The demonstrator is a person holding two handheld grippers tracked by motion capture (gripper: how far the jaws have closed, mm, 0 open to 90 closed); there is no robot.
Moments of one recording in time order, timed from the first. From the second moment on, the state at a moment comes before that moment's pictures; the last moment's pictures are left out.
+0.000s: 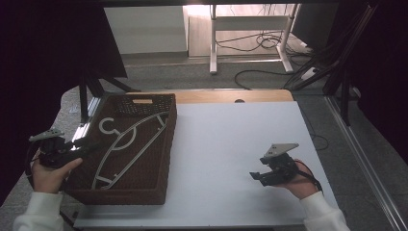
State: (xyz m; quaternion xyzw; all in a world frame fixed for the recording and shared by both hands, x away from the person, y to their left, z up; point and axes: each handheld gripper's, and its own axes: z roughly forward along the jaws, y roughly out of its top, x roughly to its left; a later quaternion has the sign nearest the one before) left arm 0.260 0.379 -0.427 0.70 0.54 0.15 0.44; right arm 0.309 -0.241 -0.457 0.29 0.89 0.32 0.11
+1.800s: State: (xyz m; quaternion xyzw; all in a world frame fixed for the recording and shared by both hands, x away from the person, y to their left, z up) left arm 0.245 0.202 -0.423 0.79 0.41 0.10 0.44; right arm 0.307 -0.252 -0.450 0.32 0.86 0.37 0.12
